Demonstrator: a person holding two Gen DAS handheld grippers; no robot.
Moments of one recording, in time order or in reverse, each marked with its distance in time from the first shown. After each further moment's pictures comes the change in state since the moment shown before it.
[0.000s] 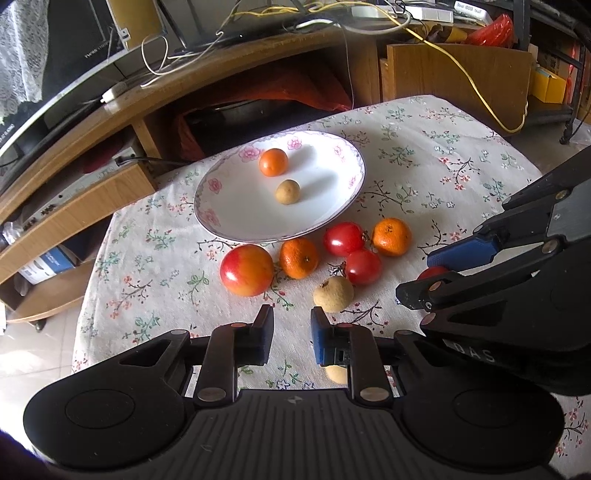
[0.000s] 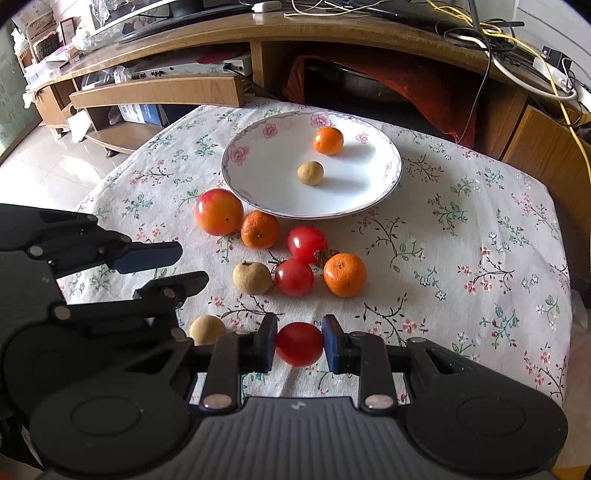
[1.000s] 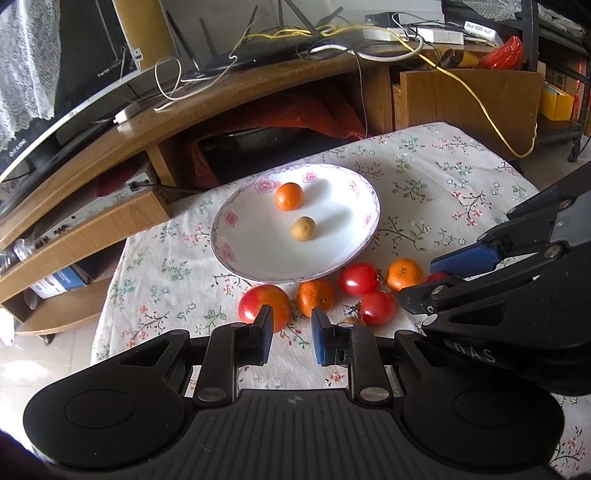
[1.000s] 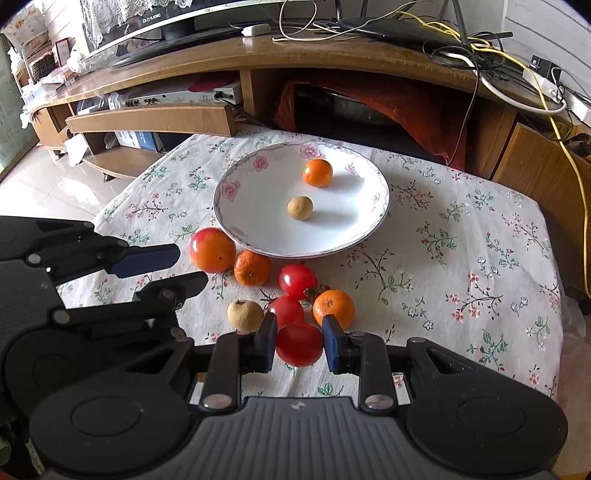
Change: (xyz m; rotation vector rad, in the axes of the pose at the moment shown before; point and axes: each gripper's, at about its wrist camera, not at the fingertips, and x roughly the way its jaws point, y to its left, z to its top) left arm -0.005 0.007 0.019 -0.010 -0.062 0.030; right arm -0.009 -0.007 0.016 0.028 -0.058 -0.003
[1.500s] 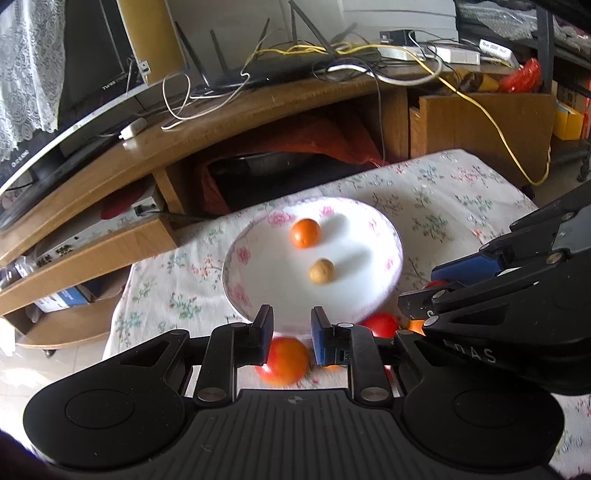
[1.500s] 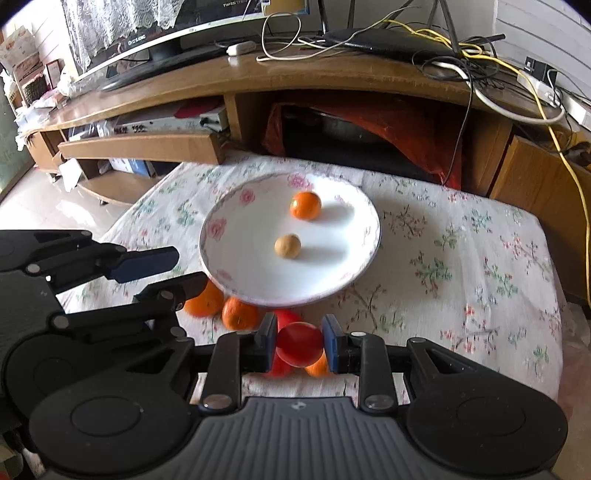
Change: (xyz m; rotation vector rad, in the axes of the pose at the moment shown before) left arm 0.016 0.016 0.030 -0.023 -0.042 0.010; right arm 0.007 -0.015 0.032 0.043 -0.039 0.010
